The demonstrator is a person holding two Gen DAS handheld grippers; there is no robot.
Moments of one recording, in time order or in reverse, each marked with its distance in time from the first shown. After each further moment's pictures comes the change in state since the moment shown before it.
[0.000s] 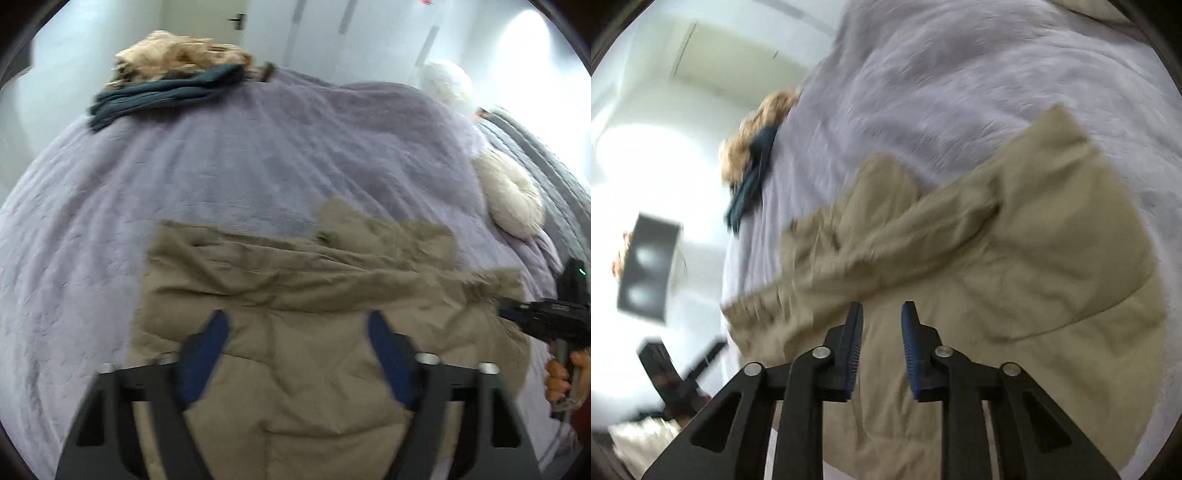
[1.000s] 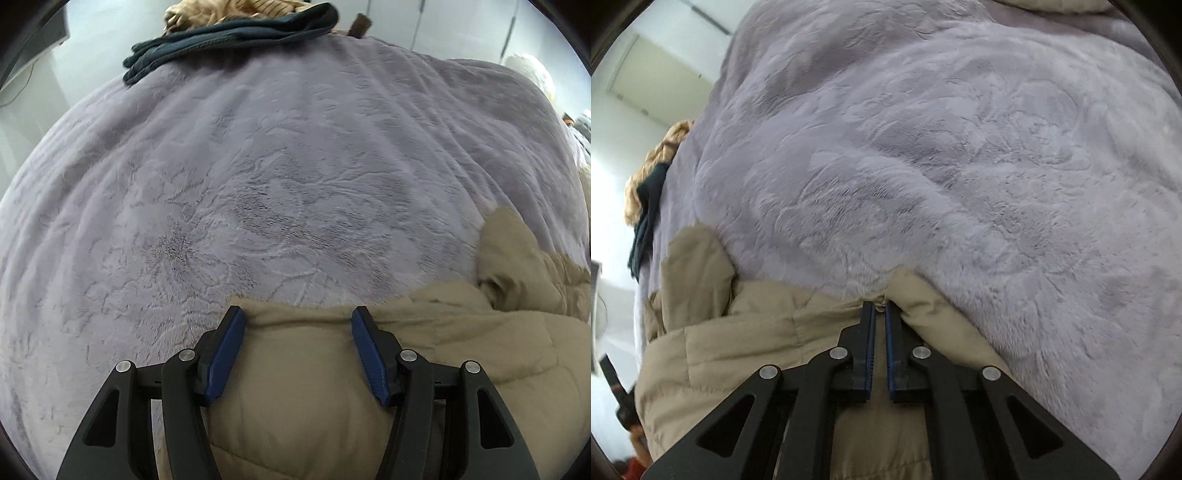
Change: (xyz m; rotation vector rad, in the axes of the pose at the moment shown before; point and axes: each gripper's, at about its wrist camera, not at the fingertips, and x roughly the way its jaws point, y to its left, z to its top) left arm 0.148 0.090 0.039 -0.169 0.069 0.285; right arm 0.048 -0.118 0.078 0.136 -0.130 -0.326
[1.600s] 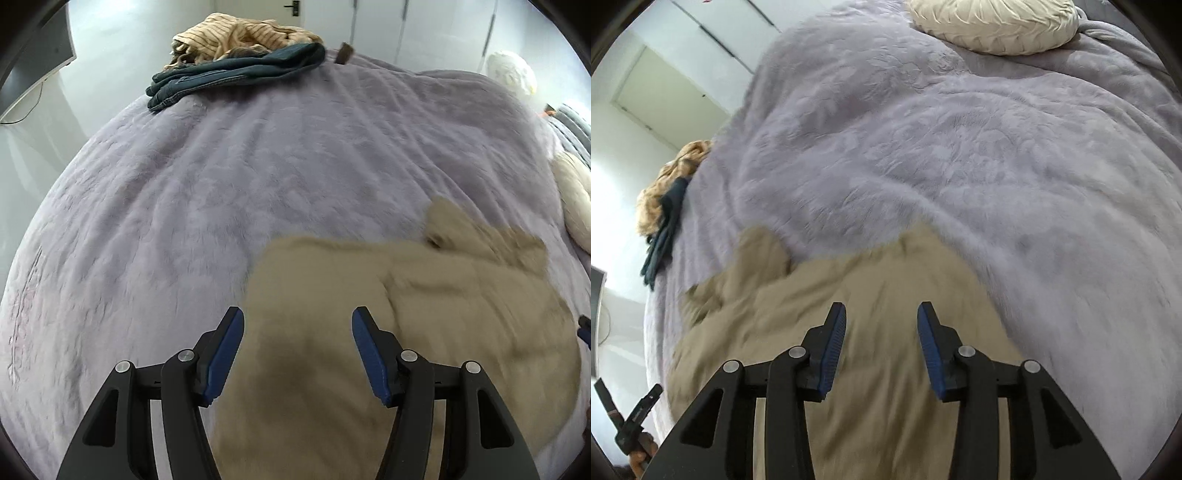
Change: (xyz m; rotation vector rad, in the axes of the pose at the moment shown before) left arm -0.123 0.012 -0.042 0.069 -0.027 -0.007; right arm -0.110 0.028 -0.051 -0.008 -0.090 -0.018
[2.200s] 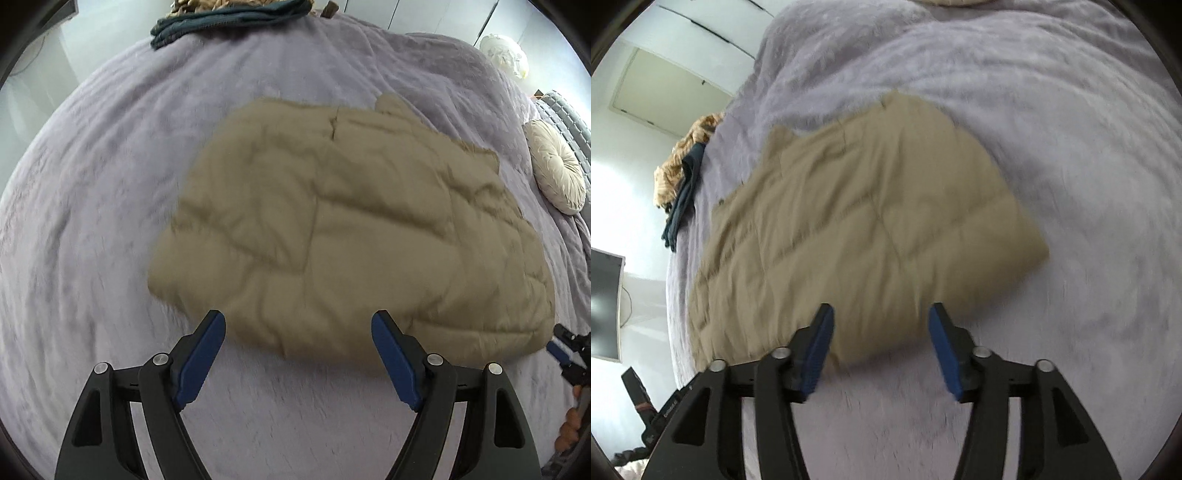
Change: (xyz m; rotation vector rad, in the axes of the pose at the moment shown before) left arm -0.046 -0.021 -0.129 -0.057 0.165 -0.077; right arm -0.063 -0.027 -0.134 0.080 0.143 0.044
